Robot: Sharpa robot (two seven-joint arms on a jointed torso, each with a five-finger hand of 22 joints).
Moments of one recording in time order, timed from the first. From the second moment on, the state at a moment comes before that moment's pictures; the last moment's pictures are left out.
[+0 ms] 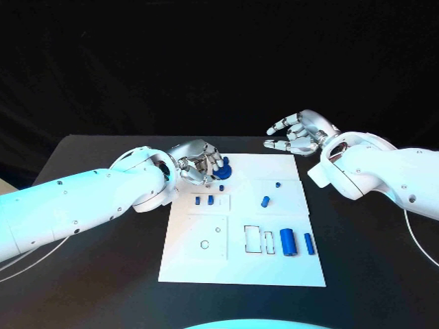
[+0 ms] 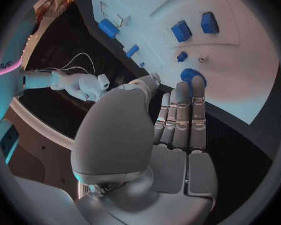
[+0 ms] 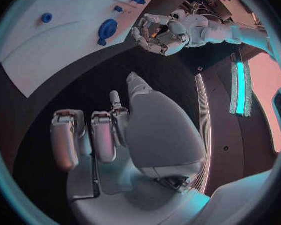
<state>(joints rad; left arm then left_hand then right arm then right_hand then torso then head) 1.25 -0.65 -0.07 1.40 -1.17 -0.24 -0.02 1.53 -0.27 0.47 0.26 0.06 0.66 0.17 0.43 0.52 0.76 0.14 0.59 0.28 0.98 0.07 0.97 0.70 0.17 0.89 0.17 0.83 0.62 1.36 -0.88 -0.15 1.54 -0.82 -0.52 -0.03 1.45 -0.13 0.10 0.28 0.20 0.88 0.16 0.19 0.36 1.44 0.08 1.41 1.31 1.47 0.00 1.52 1.31 0.01 1.46 0.10 1.49 1.31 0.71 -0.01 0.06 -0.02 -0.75</state>
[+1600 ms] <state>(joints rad) 1.24 -0.51 -0.09 1.24 -1.49 -0.08 -0.08 1.48 -0.28 0.56 0.20 0.06 0.82 0.15 0.40 0.39 0.84 0.11 0.64 0.21 1.15 0.05 1.32 0.85 0.17 0.97 0.15 1.07 0.84 1.36 -0.87 -0.15 1.54 -0.82 -0.52 -0.03 1.45 -0.13 0.10 0.28 0.20 0.88 0.16 0.20 0.36 1.44 0.08 1.41 1.31 1.47 0.00 1.52 1.31 0.01 1.46 0.10 1.49 1.31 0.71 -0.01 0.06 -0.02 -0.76</state>
